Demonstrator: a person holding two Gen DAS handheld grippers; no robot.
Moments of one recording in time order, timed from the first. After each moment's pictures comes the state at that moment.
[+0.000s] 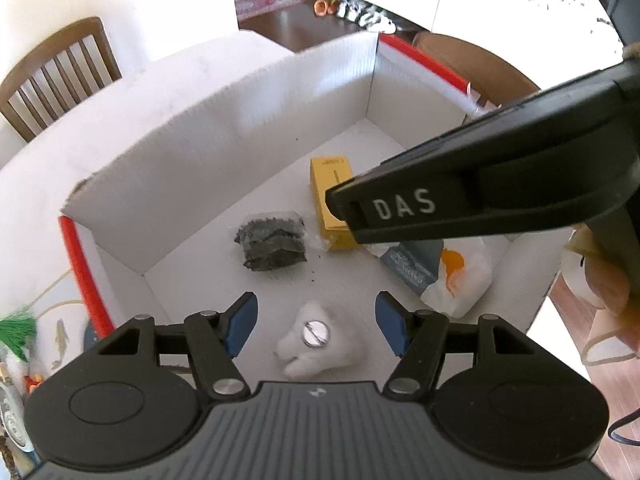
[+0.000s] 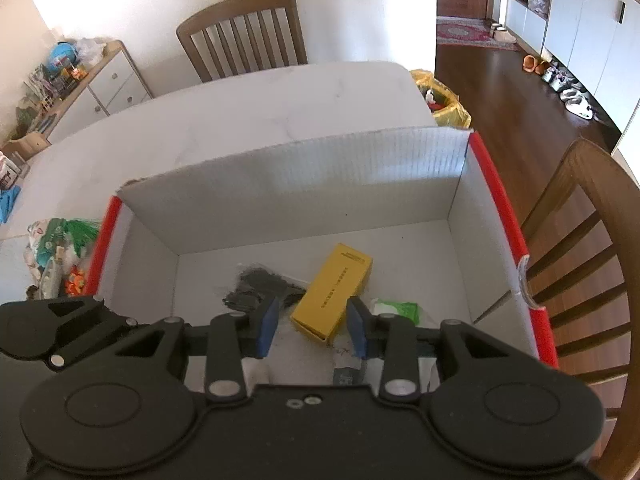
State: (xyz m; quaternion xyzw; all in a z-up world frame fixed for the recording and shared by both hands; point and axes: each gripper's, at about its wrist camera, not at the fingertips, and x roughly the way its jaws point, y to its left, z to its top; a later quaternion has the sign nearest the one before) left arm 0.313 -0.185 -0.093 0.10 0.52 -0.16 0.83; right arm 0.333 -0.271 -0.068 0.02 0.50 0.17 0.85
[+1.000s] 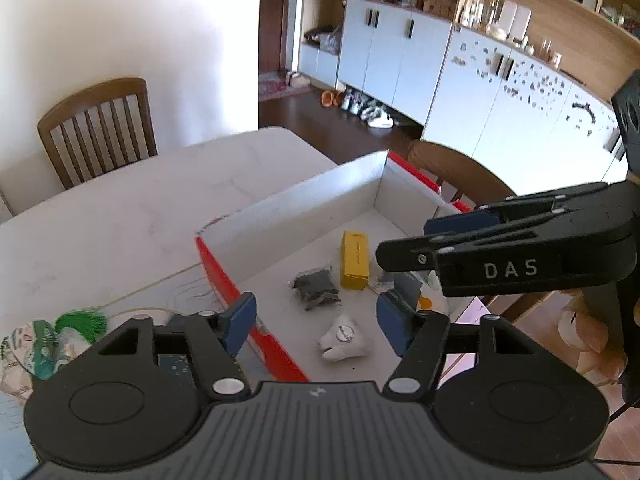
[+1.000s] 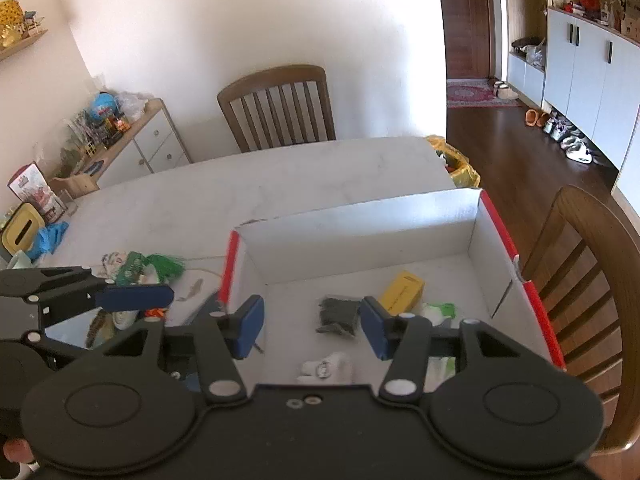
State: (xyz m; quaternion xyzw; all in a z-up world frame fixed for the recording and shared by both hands) left arm 0.248 -0.104 -0.001 0.03 0.40 -0.17 0.90; right arm 0.245 -0.244 0.004 0.05 0.41 0.19 0.89
